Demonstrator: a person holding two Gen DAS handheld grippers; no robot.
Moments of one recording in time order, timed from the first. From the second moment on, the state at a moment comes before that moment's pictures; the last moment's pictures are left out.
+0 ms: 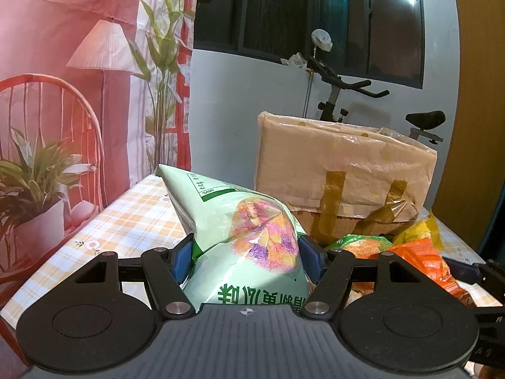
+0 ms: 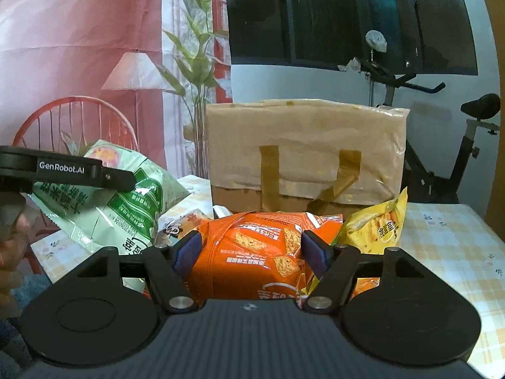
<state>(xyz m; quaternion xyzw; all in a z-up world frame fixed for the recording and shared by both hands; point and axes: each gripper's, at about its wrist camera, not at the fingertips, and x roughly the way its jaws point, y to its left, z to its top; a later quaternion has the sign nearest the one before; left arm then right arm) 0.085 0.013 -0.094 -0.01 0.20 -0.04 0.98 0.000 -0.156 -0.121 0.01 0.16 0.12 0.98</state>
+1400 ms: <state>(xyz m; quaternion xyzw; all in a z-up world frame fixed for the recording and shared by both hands) 0.205 -0.030 0.036 0.00 0.11 -0.13 0.99 0.125 -0.233 0.013 -0.01 0.04 0.08 1.00</state>
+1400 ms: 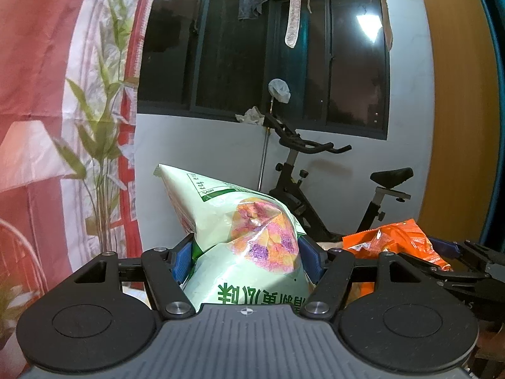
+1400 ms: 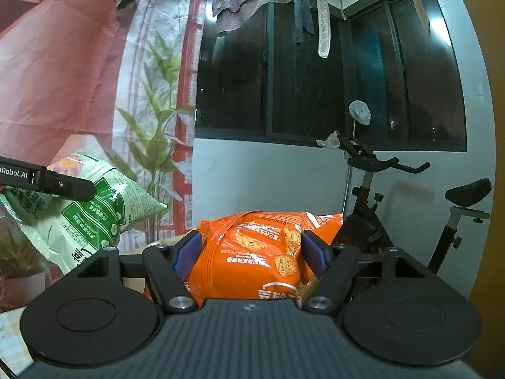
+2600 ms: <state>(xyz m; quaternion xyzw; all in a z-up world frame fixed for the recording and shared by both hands) 0.355 -0.071 -0.015 0.08 0.26 -0.15 0.95 0.249 -0.256 -0.024 0.04 0.23 0.05 0.97</state>
